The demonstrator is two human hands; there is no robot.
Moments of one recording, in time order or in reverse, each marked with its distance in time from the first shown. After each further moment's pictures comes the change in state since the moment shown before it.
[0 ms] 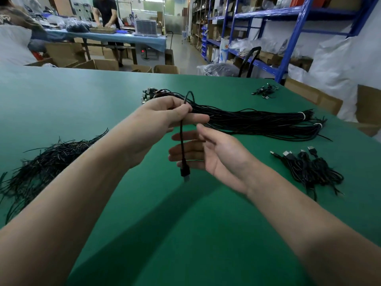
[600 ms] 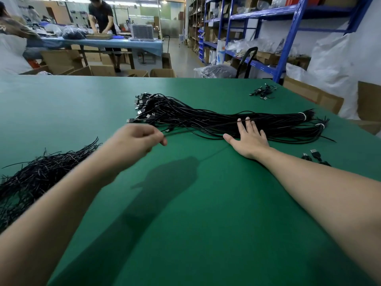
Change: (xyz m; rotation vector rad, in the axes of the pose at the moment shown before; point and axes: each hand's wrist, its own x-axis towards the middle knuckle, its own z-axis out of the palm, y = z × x) left_hand 0.023 -0.053 -0.038 0.441 0.133 -0.096; right_hand 0.100 0.021 -0.211 -1.578 0.629 0.295
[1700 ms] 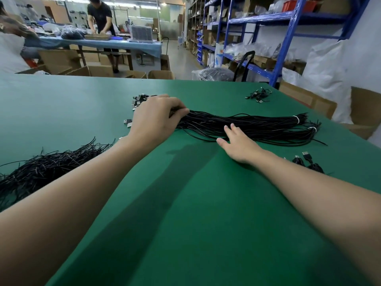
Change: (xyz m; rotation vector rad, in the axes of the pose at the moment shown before) left_hand 0.071 0.026 0.035 0.532 0.399 0.545; right_hand -0.045 -0.026 -0.024 0.134 -0.056 -0.149
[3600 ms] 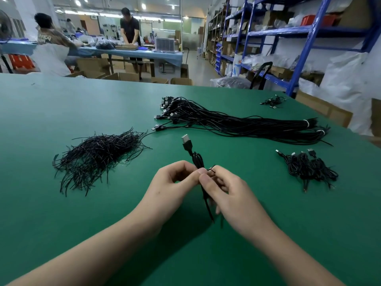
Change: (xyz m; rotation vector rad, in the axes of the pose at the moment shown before) left_hand -0.195 0.089 -0.079 -0.947 -0.193 -0.515; right_hand -0.250 -0.101 0.023 0.851 0.062 -0.376
